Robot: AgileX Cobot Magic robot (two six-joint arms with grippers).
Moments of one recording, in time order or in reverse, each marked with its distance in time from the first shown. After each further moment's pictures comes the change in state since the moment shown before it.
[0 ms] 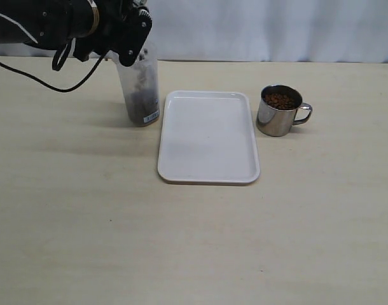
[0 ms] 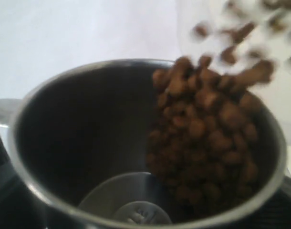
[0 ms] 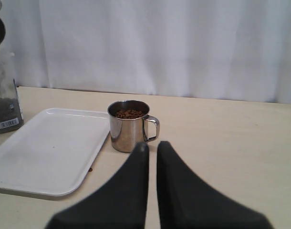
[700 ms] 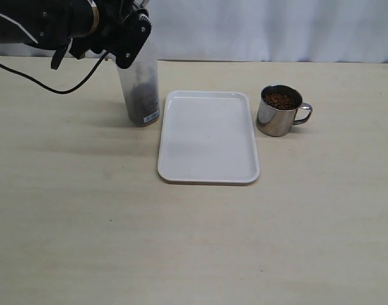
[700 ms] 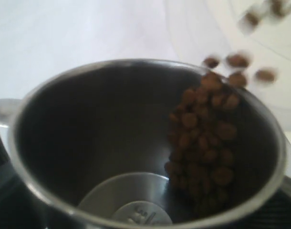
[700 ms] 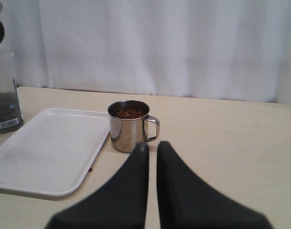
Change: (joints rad) left arm 0.000 0.000 0.000 0.000 0.011 0.079; right arm 0.000 0.000 0.000 0.000 0.000 0.000
